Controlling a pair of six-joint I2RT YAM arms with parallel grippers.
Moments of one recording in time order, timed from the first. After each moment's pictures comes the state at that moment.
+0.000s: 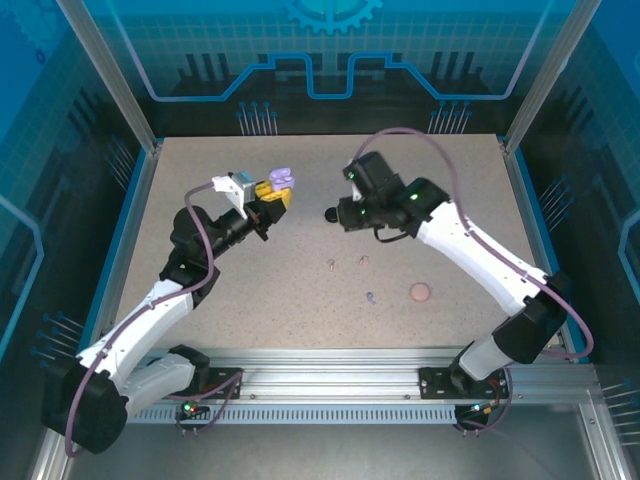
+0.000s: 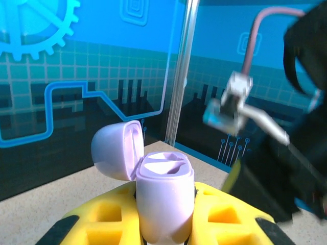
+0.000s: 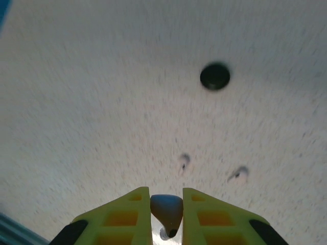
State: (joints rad) left arm -0.35 1.02 0.68 0.51 0.45 -0.19; right arm 0.70 1.53 1.62 -0.96 0.06 0.46
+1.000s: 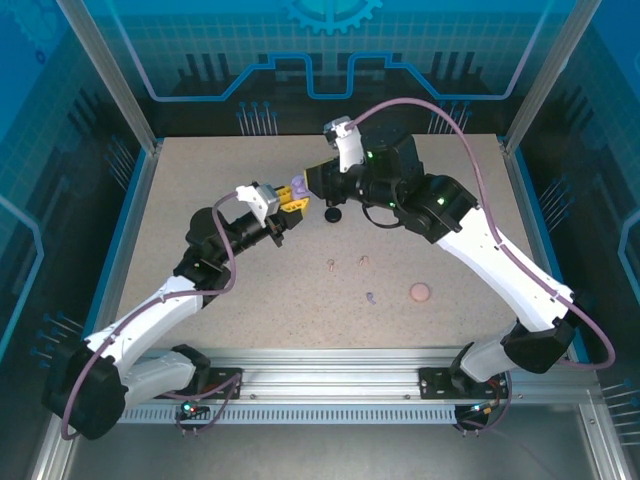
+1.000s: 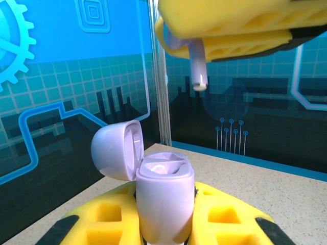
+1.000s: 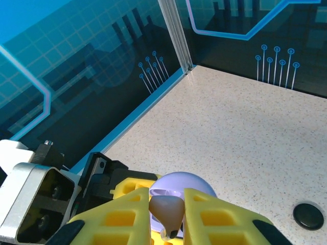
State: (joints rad) left arm -0.45 1.09 0.68 0.57 0.45 0.02; right arm 0.81 1.47 1.77 -0.66 -0.09 0.32
